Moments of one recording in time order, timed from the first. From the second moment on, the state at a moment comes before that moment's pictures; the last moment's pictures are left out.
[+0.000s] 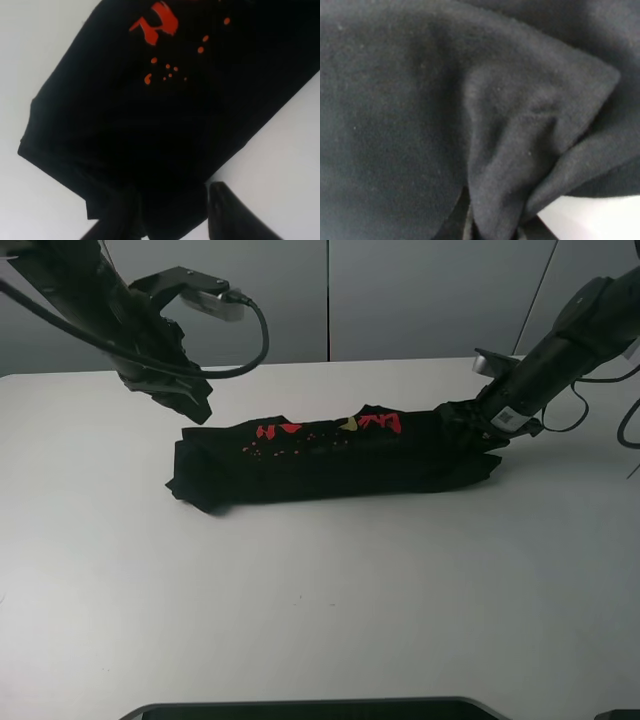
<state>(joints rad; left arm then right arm) -0.39 1.82 -1.26 -0.21 0.81 0.43 0.01 2.16 -1.24 0.51 0.77 -0.50</state>
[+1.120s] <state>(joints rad) -0.40 2.11 -1.26 -0.67 0.54 0.91 -0.10 2.09 -1.24 0.14 0.75 -0.24</state>
